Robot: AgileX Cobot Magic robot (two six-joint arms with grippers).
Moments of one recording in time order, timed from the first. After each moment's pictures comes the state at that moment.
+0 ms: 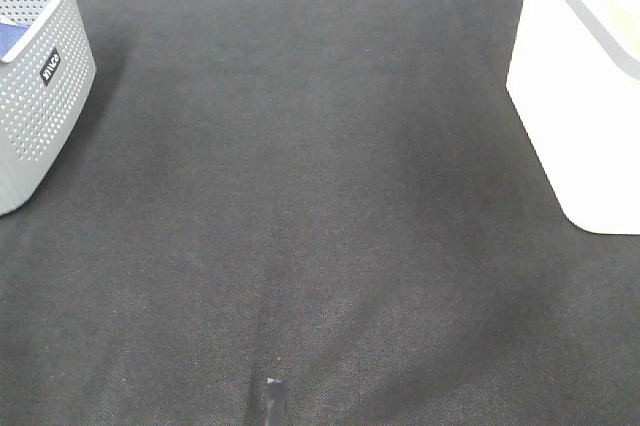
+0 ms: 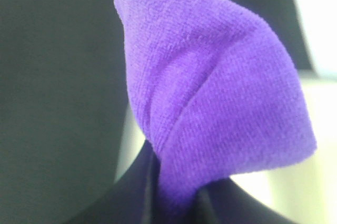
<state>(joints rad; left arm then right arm) -0.01 0.00 -0.49 0.06 1.05 -0.04 -0.08 2.23 -2.62 0.05 1.21 -0.06</state>
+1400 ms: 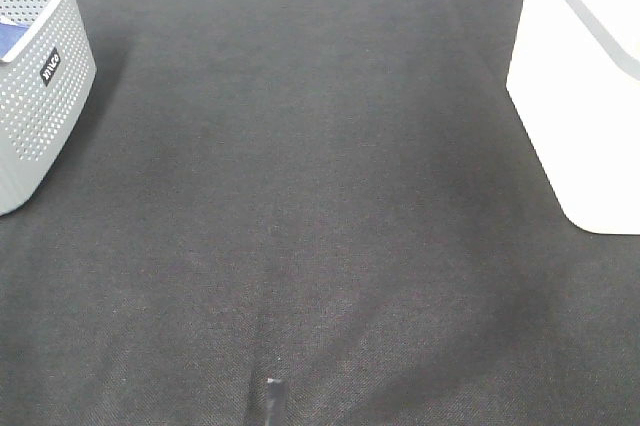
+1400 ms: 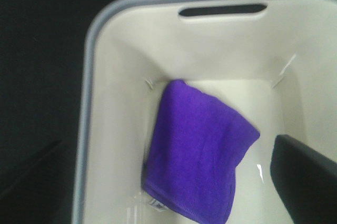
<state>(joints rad) -0.01 0.00 -0.49 0.06 1.05 -0.04 -0.15 2.11 -2.37 0.10 1.22 -0.10</state>
